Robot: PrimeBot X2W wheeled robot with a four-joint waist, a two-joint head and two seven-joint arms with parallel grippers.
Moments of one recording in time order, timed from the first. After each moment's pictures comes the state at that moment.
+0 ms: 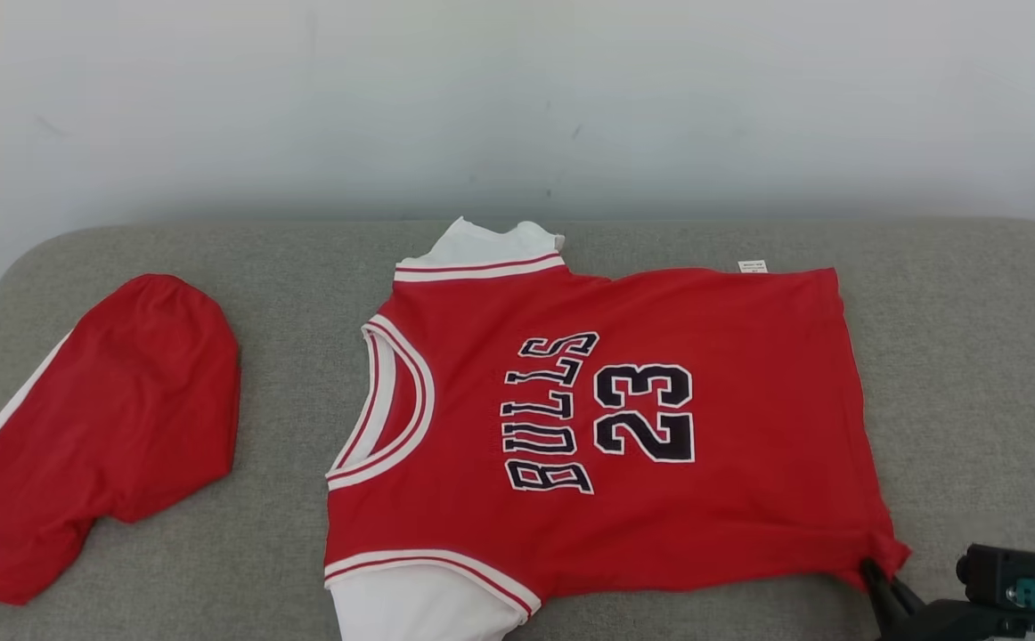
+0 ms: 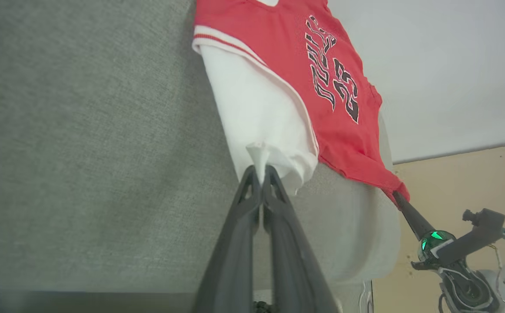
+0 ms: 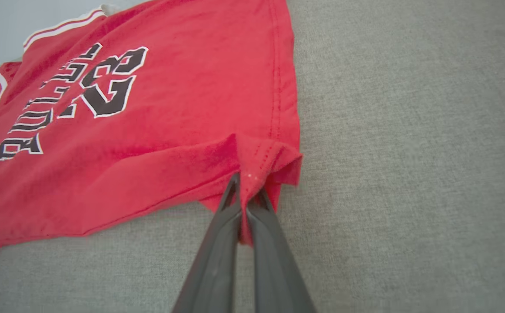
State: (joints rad) left arm 0.26 0.22 -0.23 -0.07 -0.99 -0.01 0.17; right arm 0.01 -0.14 -0.07 0.24 0.35 0.13 0.25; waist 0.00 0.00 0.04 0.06
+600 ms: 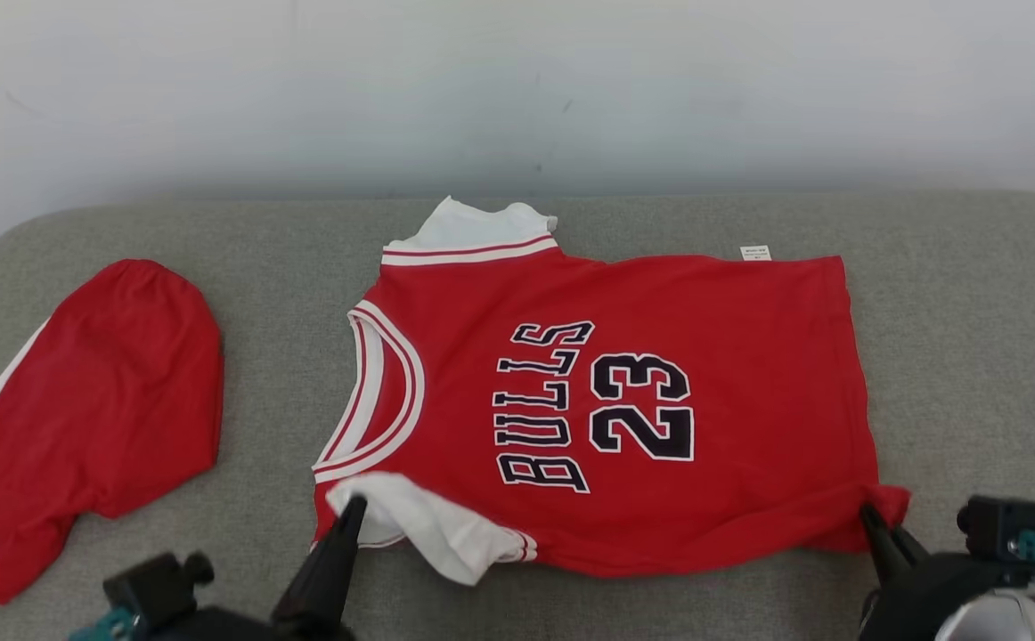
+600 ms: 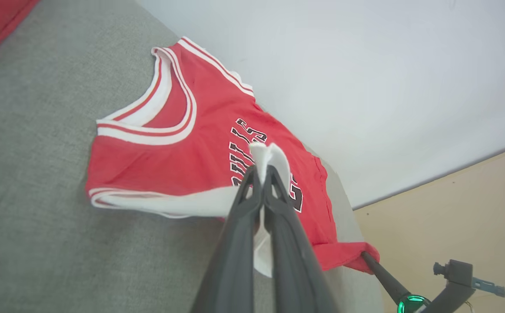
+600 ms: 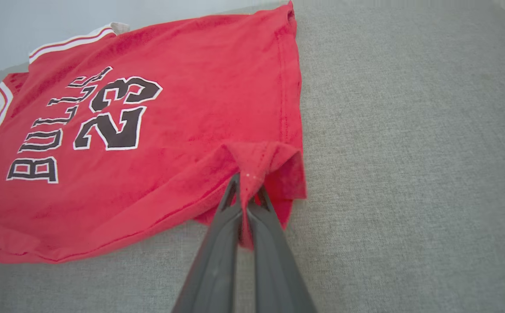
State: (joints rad) left arm 0.05 0.15 -0.21 -0.11 -0.95 -0.04 0.07; right arm 0.00 -0.10 -0.10 0.09 0.27 0.13 0.34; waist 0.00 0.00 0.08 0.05
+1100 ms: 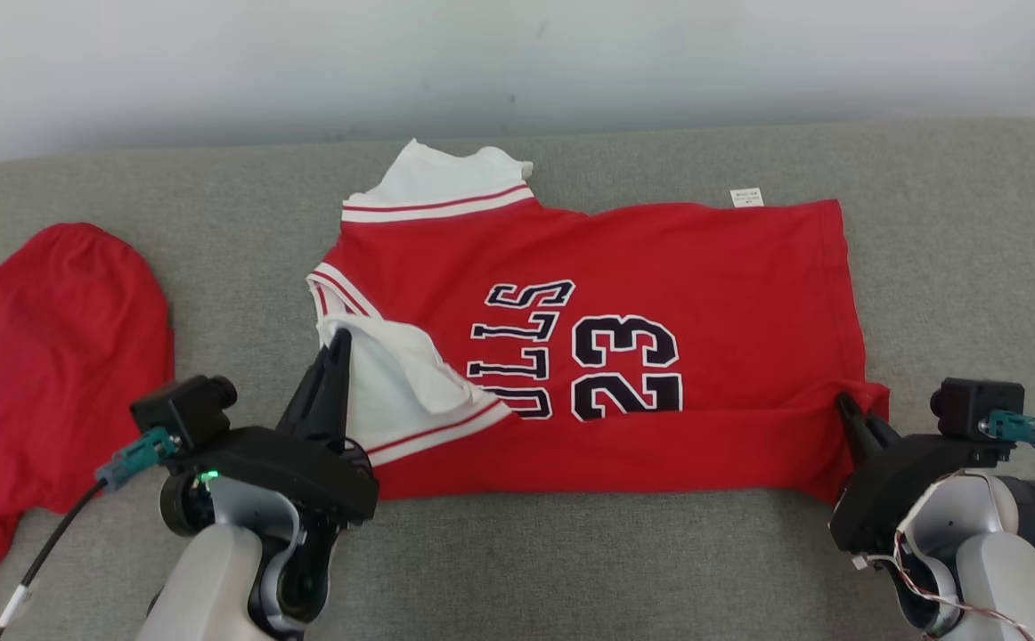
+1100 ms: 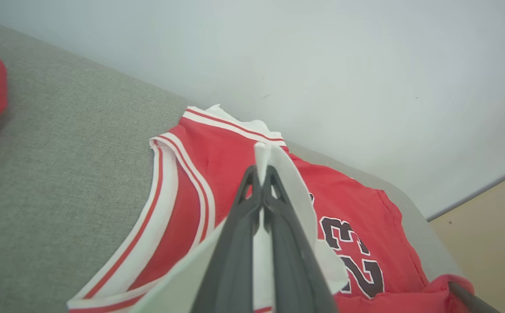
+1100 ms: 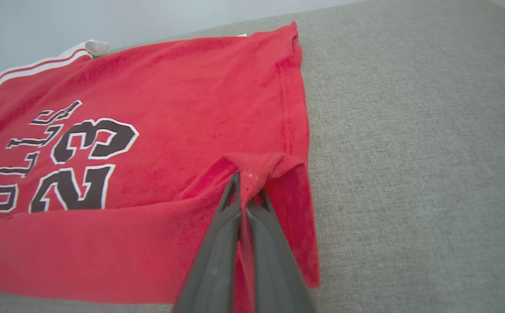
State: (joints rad) left arm -0.39 0.11 -0.26 0.30 -0.73 0.00 -0.09; right arm -0.28 -0.12 -0.06 0.30 0.26 0.13 0.31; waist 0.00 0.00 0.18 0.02
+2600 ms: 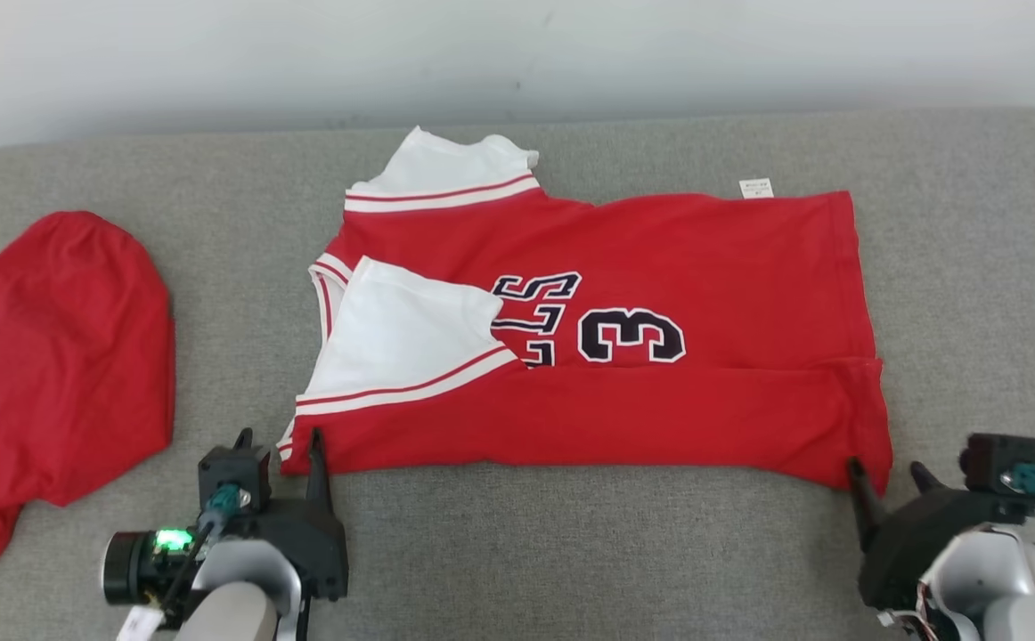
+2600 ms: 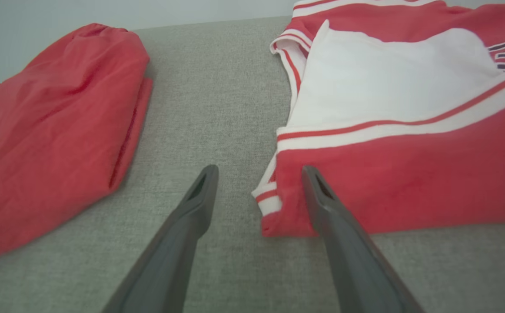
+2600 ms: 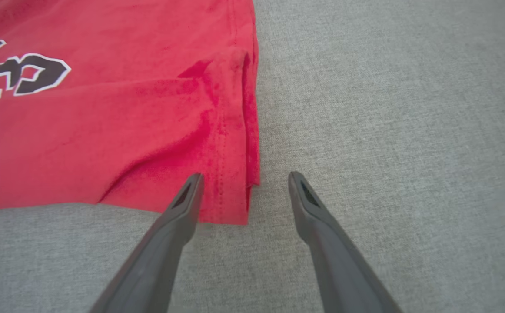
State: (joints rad) left arm -0.42 0.19 -0.41 0.59 -0.36 0.27 -0.15; right arm -0.16 -0.05 -0.19 0.19 0.14 0.13 0.42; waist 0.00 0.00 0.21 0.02
